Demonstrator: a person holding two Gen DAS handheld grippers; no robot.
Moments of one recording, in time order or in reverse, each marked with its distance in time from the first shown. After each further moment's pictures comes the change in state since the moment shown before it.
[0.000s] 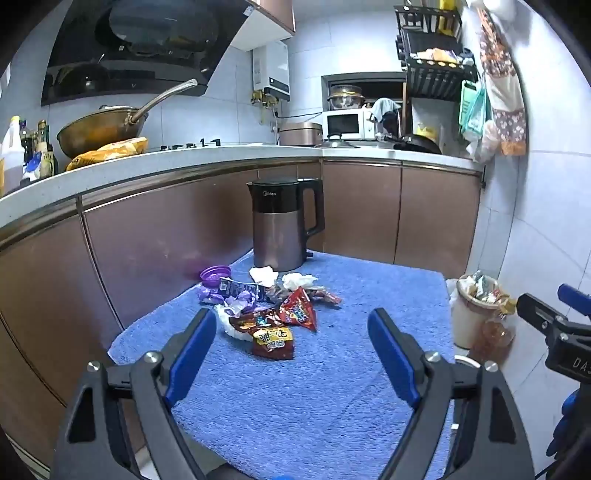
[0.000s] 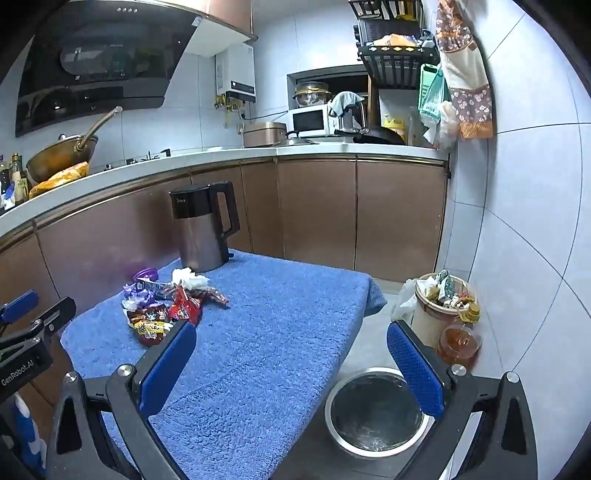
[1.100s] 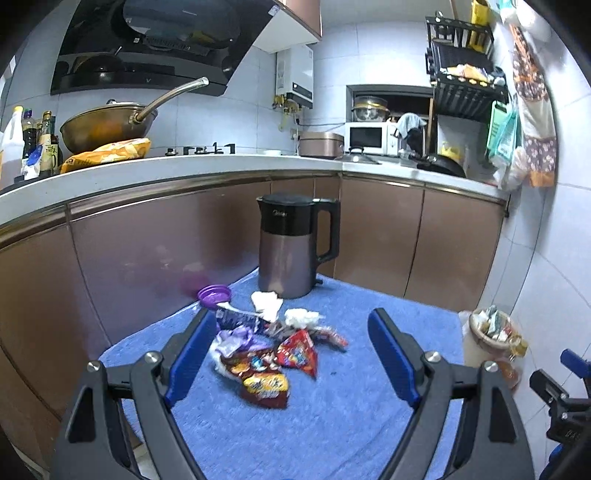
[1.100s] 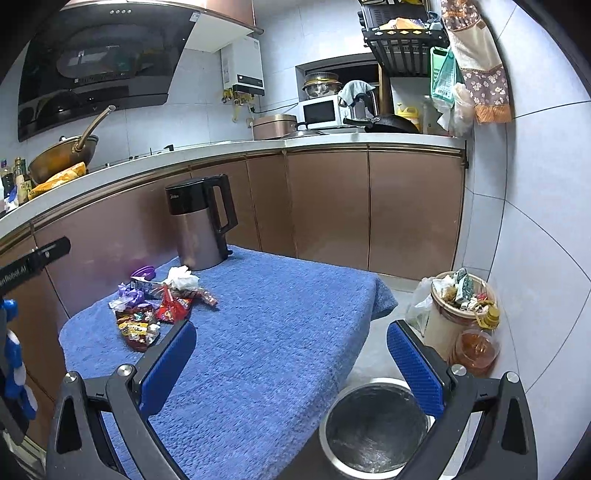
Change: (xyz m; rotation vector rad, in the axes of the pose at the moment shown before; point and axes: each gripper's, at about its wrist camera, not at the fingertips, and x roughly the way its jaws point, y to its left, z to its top) left arm 0.064 -0.008 0.039 -0.086 -0.037 0.052; right arm 0.054 -0.049 -0.001 -0.001 0.016 0.082
